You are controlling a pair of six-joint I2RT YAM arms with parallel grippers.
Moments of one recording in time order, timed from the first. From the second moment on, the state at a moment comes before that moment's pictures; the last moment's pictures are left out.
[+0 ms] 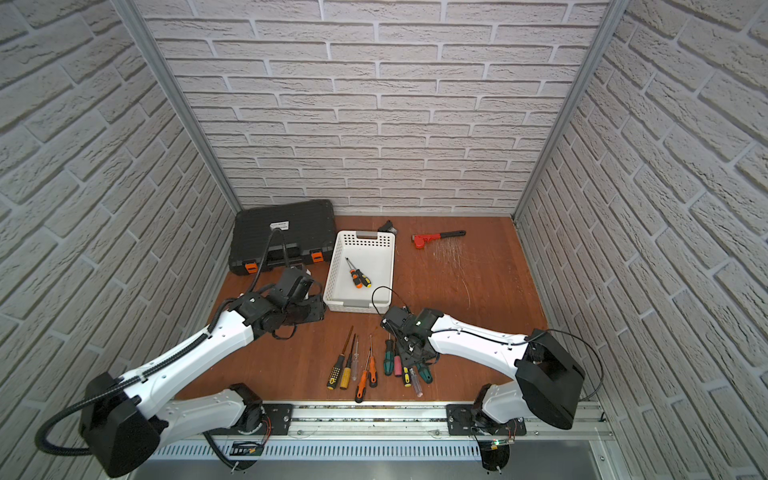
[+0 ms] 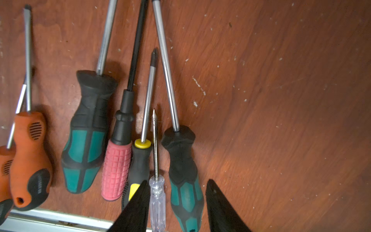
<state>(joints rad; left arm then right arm) -0.62 1.14 0.87 -0.74 -0.12 -0.67 0.88 1.41 0.85 -0.94 0.15 0.65</state>
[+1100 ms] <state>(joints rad) -0.60 1.13 0.86 -0.77 -0.12 -0.69 0.75 1.41 0.73 -0.78 0.07 0.65</state>
